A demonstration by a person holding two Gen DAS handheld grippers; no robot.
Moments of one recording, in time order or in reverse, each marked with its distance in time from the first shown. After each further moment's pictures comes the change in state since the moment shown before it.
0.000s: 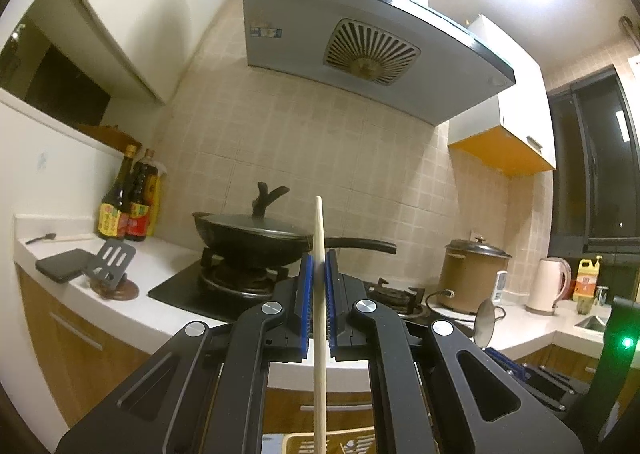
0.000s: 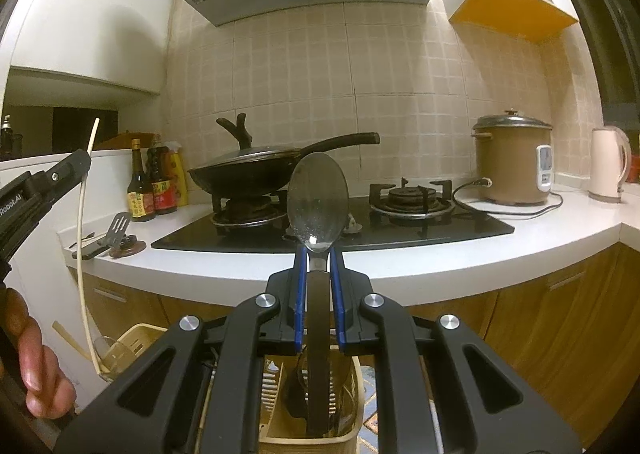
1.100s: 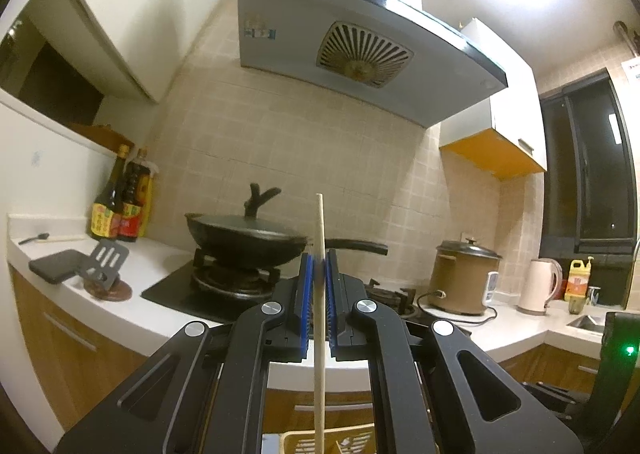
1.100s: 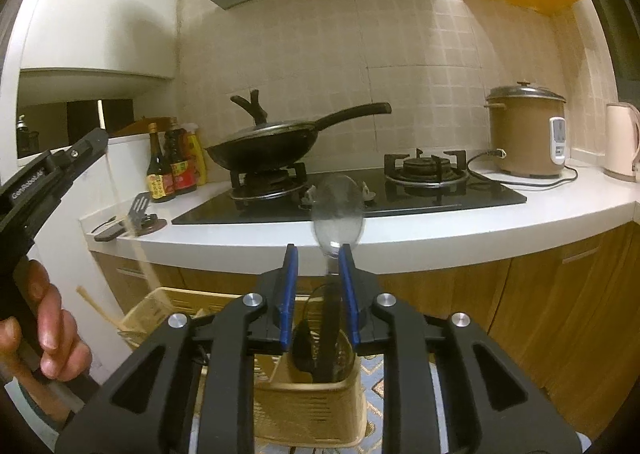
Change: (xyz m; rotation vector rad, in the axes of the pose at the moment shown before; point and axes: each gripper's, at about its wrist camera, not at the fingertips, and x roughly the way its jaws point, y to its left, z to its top) left arm -0.005 0.004 0.001 0.004 -0.015 -0.034; right arm -0.017 -0.009 -0.015 0.014 0.061 0.085
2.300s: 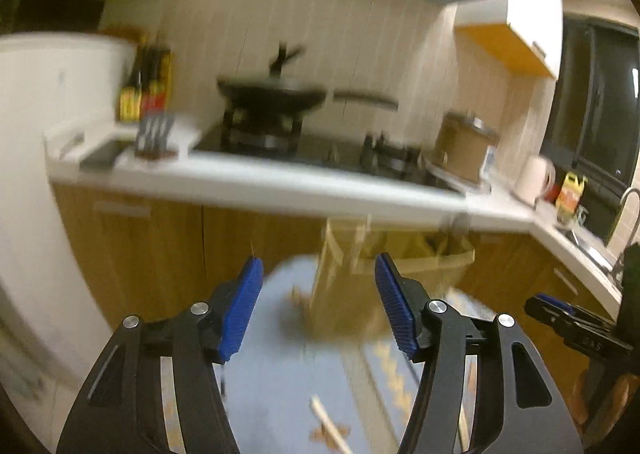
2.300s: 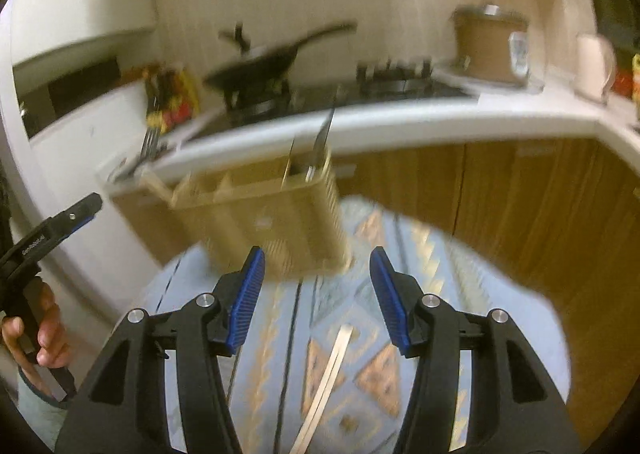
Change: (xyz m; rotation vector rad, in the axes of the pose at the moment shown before) left arm -0.089 0.043 -0.023 -0.024 0.628 0.025; right arm -0.107 -0.007 -0.042 0.105 0.382 -0.026
